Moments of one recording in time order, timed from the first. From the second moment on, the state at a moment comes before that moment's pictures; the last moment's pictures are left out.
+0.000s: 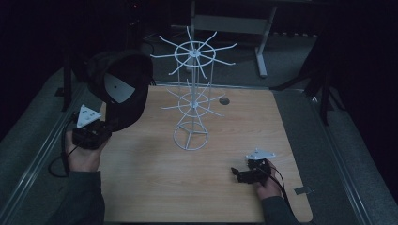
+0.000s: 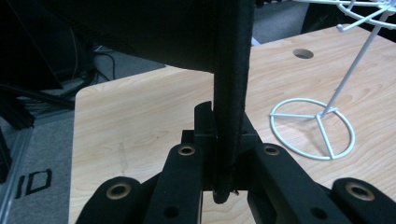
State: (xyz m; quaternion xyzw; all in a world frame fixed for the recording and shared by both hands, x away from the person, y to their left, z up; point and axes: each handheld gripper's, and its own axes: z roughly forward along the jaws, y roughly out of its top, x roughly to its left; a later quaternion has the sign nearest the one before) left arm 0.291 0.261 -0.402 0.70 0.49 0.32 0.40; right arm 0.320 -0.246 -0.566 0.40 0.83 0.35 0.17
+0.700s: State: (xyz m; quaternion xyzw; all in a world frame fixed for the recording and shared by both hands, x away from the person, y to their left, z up) left arm 0.294 0.253 -0.389 0.70 0.48 0.34 0.40; right arm 0.320 -0.246 -0.566 0.39 0.83 0.35 0.17
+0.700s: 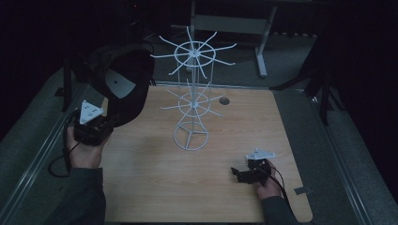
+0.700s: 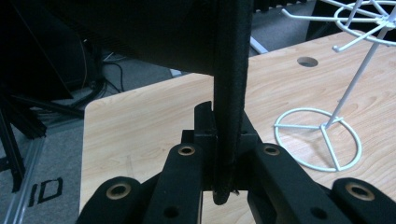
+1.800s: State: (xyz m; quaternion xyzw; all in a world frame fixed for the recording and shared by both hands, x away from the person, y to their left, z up) left arm 0.296 0.243 -0.383 0.69 0.48 0.36 0.40; right arm 0.320 -0.246 -0.566 0.40 0.83 0.35 0.17
